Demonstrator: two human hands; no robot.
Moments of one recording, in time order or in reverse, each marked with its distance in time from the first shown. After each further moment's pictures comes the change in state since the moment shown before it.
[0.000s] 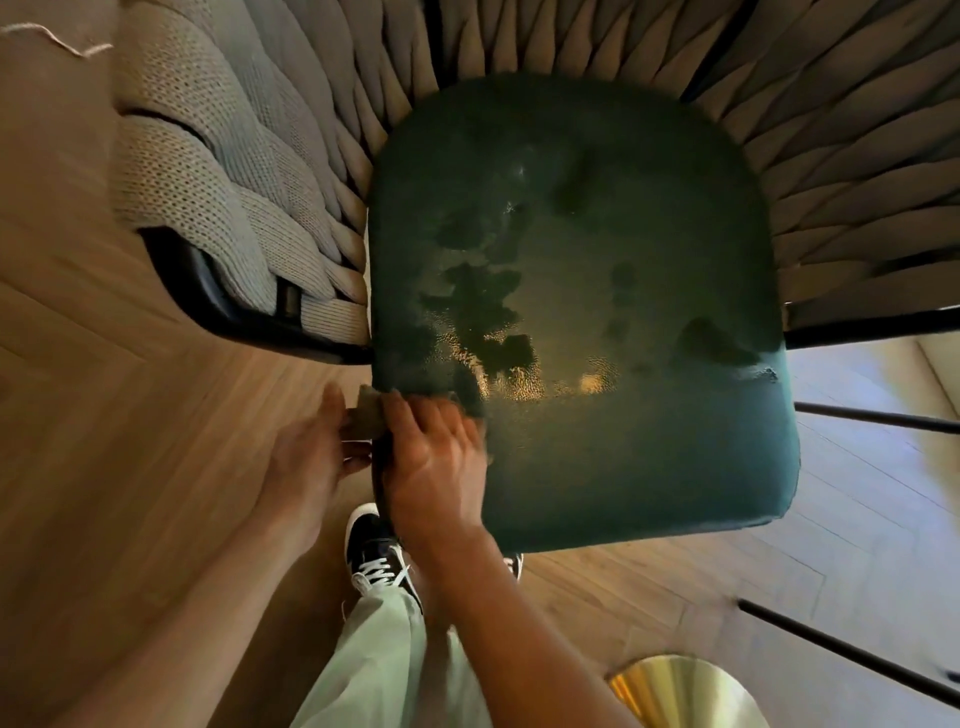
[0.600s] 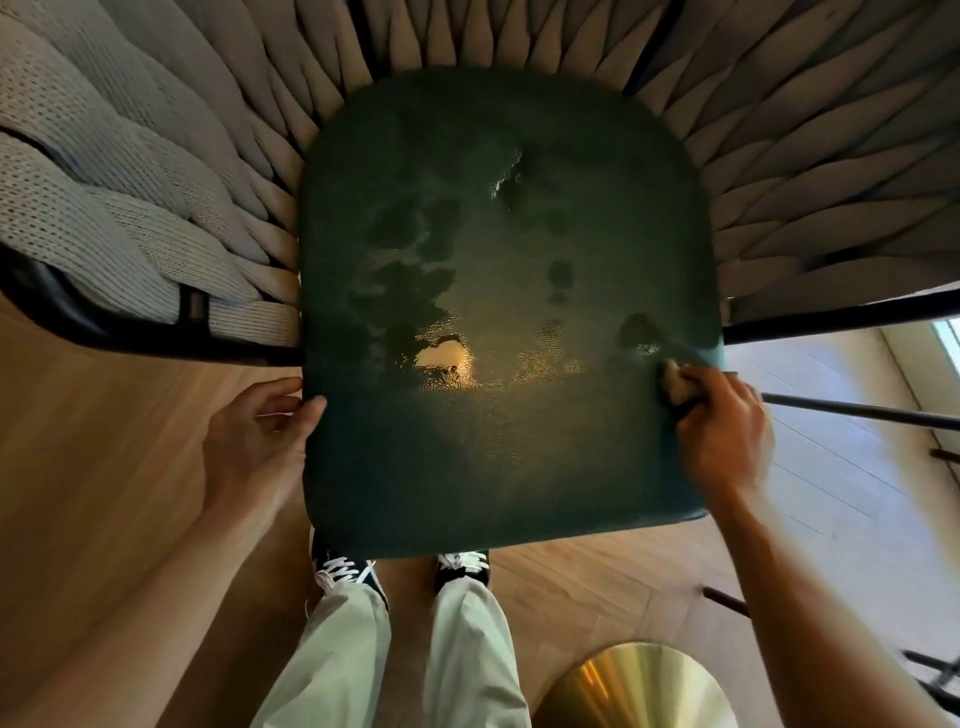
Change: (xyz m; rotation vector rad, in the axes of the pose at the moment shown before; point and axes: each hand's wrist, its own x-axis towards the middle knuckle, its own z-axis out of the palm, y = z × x) left_hand 0.007 -0.004 0.022 0.361 0.219 0.319; right_hand 0.005 0.253 -0.152 -0.173 0.114 0.441
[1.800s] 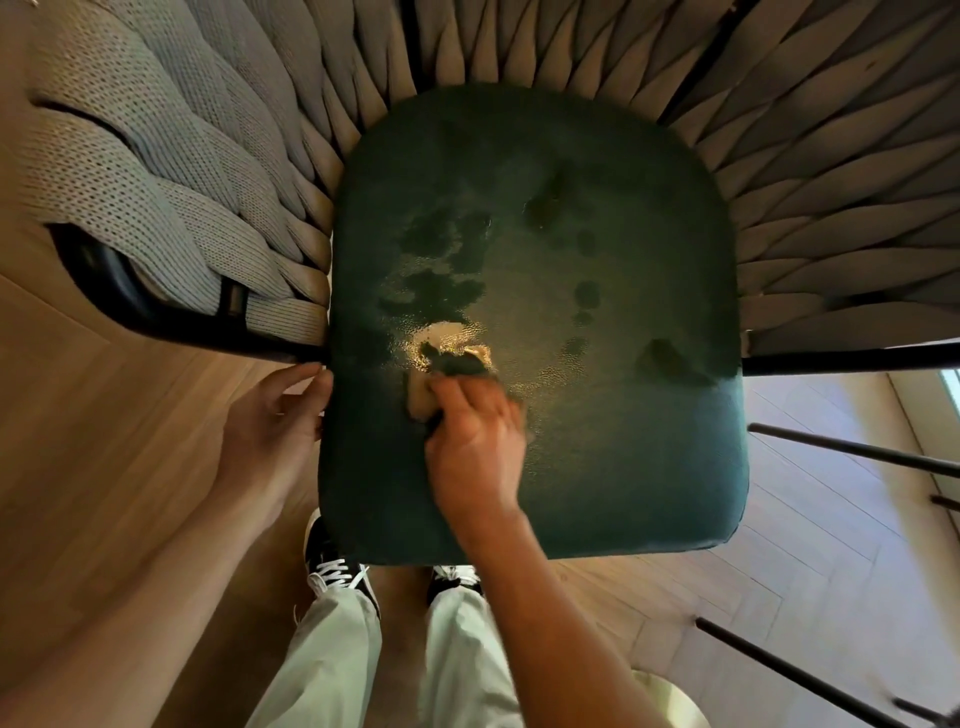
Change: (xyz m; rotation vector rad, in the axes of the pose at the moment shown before) left_hand 0.005 0.010 -0.005 -0.269 -0.071 -0.137; right_hand -0.078 -0.190 0.075 0.156 -0.064 -0.378
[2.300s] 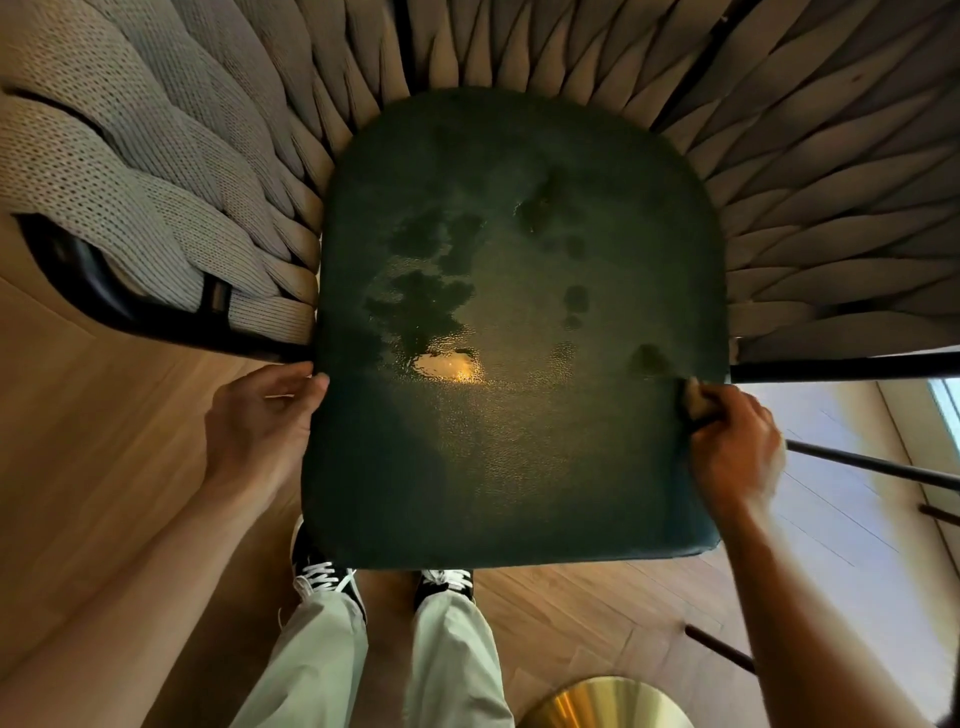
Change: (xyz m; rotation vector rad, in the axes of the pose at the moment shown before) left_hand 0.005 0.001 0.009 0.192 0.120 0.111; right_hand 0.020 0.202 -0.106 -0.155 0.071 0.483
